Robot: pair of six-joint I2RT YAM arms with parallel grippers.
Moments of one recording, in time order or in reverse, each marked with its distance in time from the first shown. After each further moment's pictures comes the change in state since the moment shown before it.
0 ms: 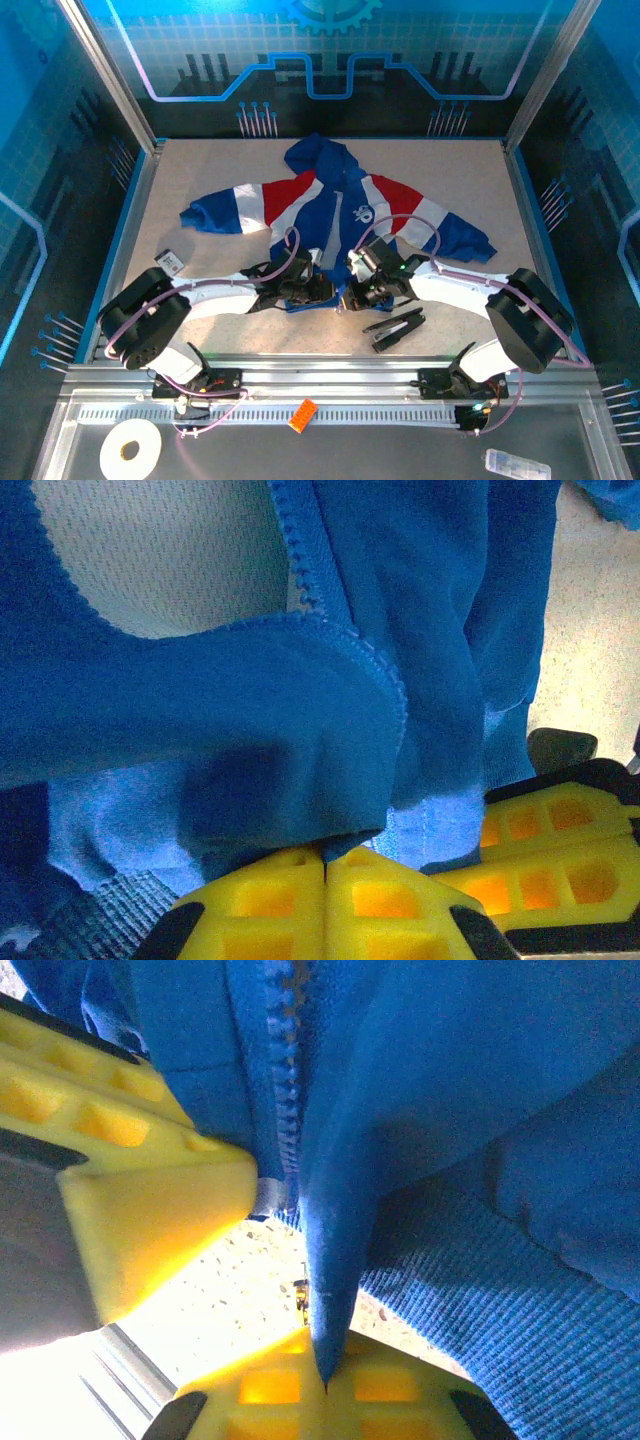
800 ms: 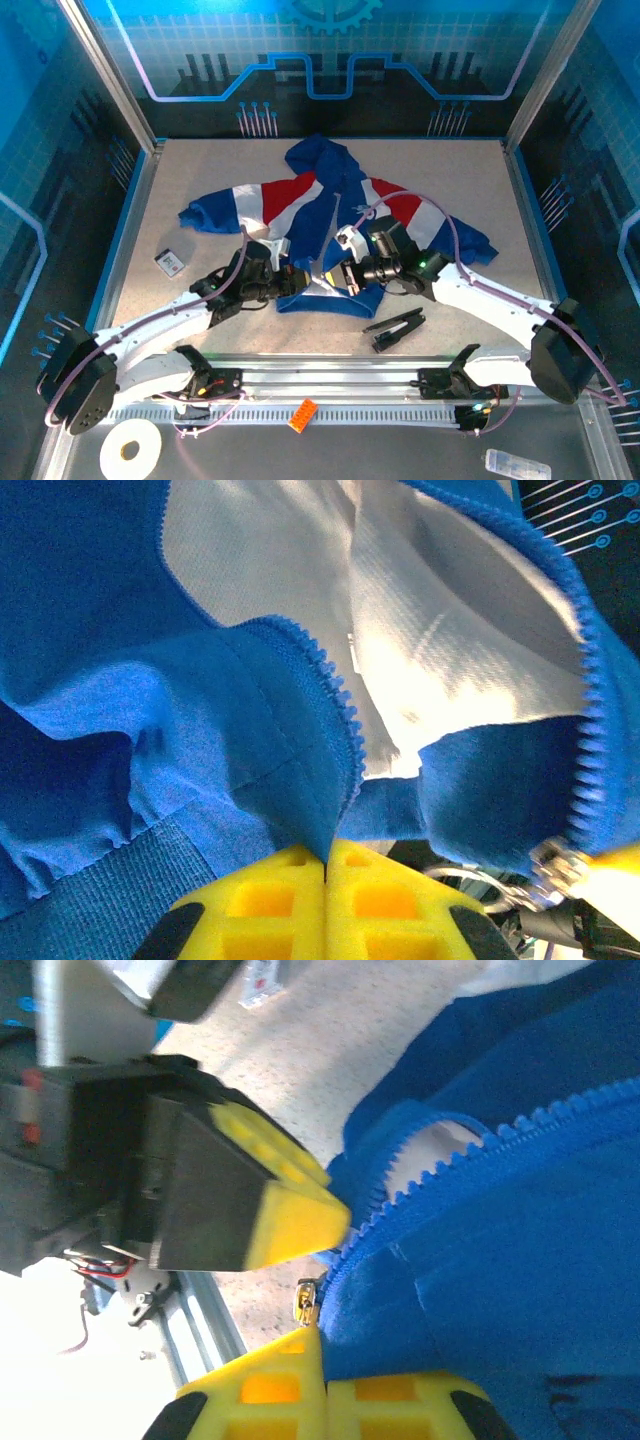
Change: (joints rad) left arm 0.117 -0.441 -0.122 -0.148 -0.017 0.029; right arm 0.005 -0.209 0.064 0.154 -0.117 -0.188
